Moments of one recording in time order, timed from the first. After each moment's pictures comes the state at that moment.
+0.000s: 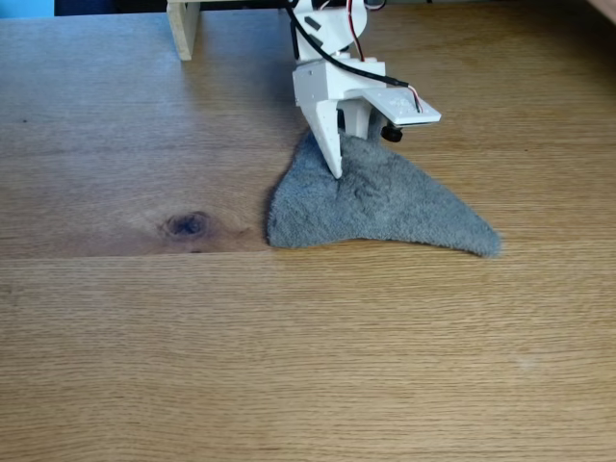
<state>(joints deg) -7.3 57.4 126.8 -11.5 -20.7</state>
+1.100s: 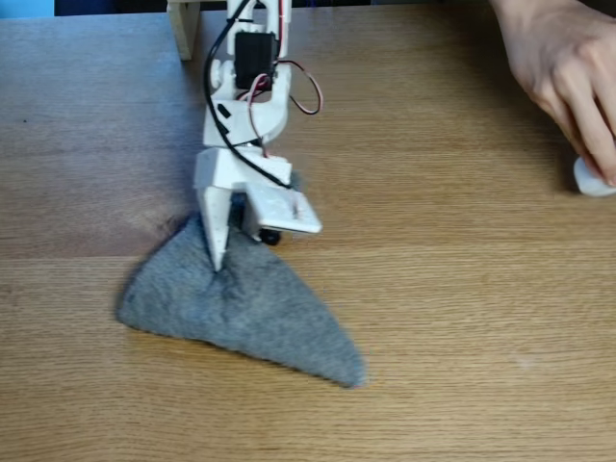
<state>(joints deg) 14.3 25.1 72.4 4.9 -29.1</state>
